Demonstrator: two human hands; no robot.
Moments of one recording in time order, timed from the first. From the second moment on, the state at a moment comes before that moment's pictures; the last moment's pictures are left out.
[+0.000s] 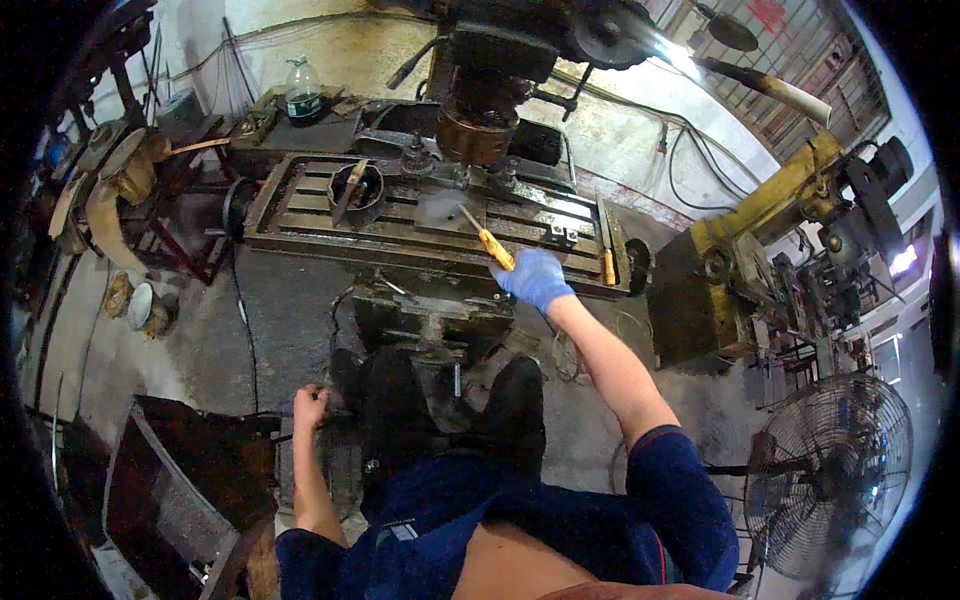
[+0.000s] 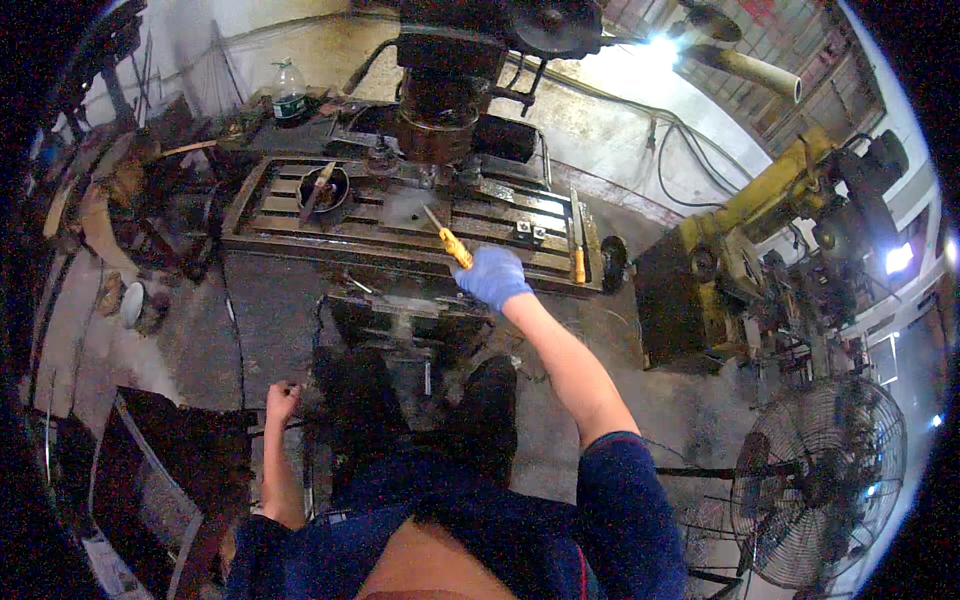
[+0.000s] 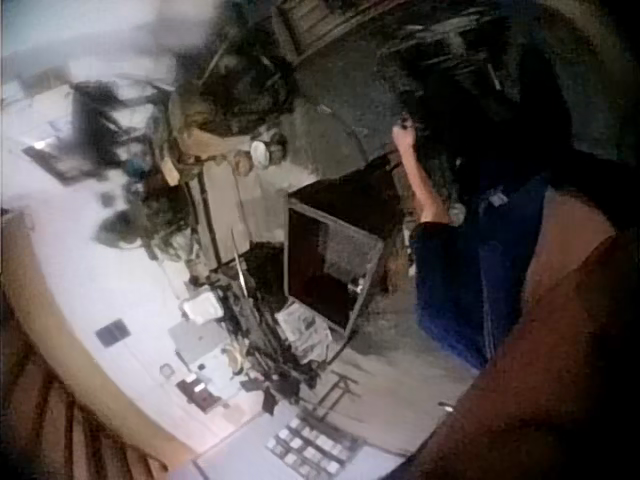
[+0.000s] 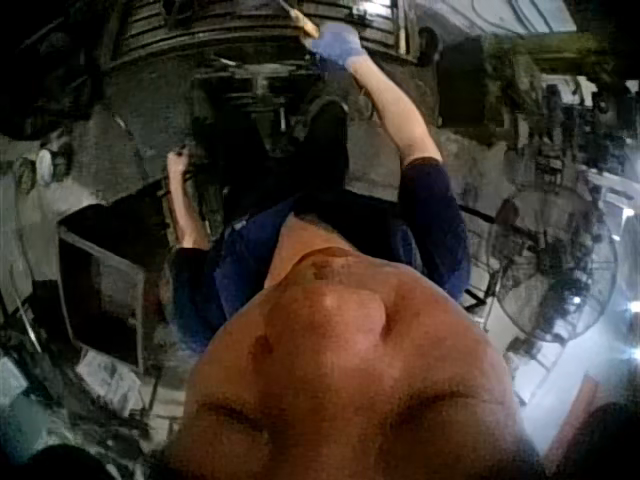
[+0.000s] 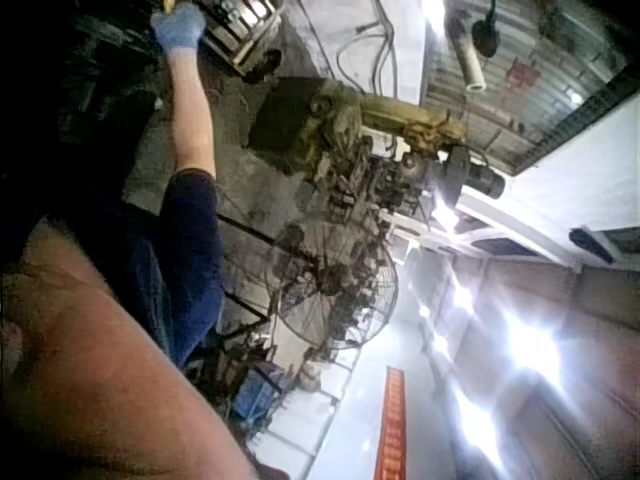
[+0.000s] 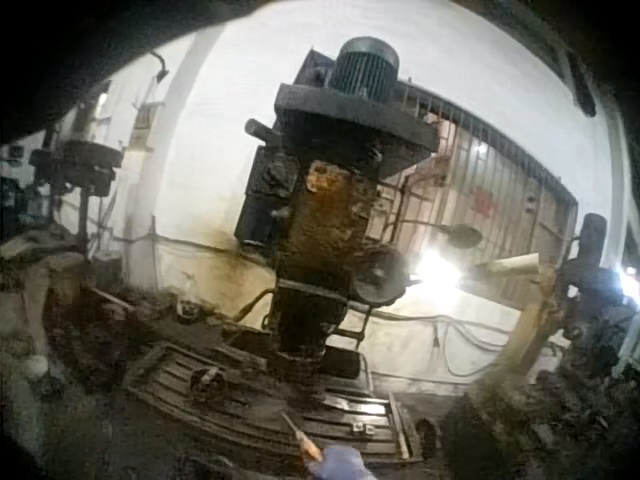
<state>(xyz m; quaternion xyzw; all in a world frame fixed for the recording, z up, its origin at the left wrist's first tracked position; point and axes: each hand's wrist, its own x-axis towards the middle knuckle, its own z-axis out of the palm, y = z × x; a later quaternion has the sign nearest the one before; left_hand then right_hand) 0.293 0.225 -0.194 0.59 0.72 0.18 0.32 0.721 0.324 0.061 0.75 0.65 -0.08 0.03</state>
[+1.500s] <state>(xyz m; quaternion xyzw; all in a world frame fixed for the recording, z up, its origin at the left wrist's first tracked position) 0.279 0.064 0.188 0.58 0.66 0.40 0.27 0.652 0.191 0.092 0.31 0.82 -0.48 -0.07</state>
